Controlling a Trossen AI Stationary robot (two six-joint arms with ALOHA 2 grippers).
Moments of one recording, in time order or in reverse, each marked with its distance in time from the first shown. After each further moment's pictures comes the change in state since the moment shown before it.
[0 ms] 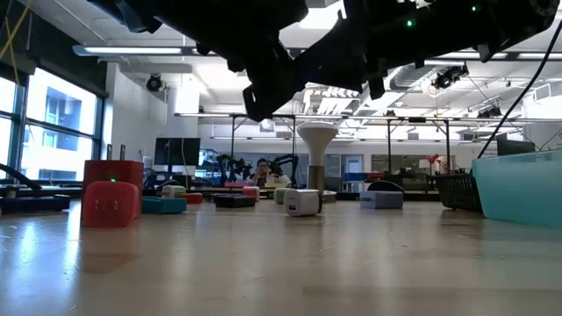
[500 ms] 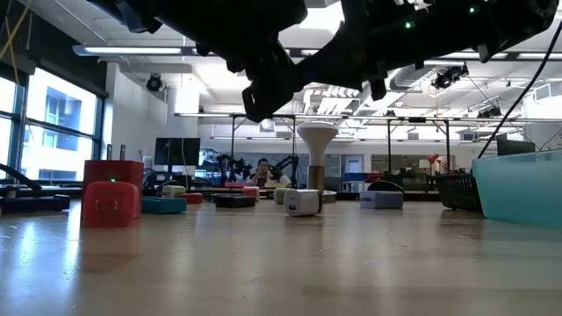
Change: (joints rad) left arm 0.000 0.000 0.000 -0.004 -0.003 -0.001; right arm -0.001 0.000 -0.002 -0.002 0.016 0.008
